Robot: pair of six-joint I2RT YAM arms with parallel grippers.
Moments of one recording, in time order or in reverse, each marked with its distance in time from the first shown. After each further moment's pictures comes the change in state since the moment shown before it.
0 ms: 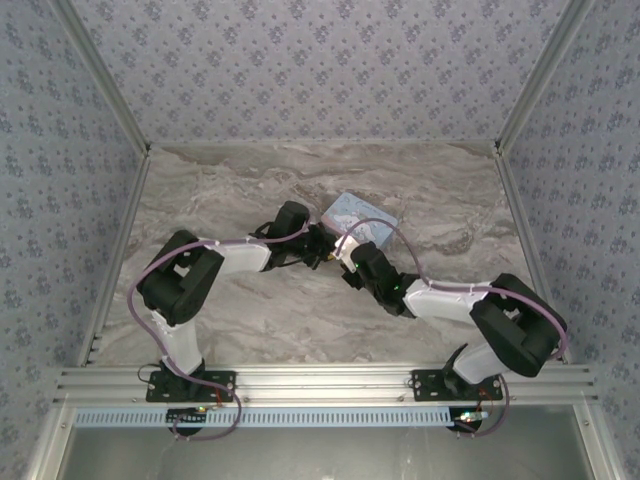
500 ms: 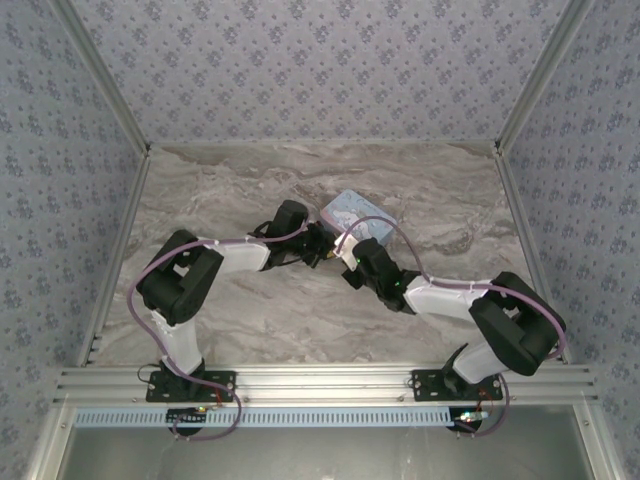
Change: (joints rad) left arm 0.007 0.000 0.000 0.008 -0.006 0.000; right arm -0.037 0.007 0.015 -0.015 -0.108 0.009
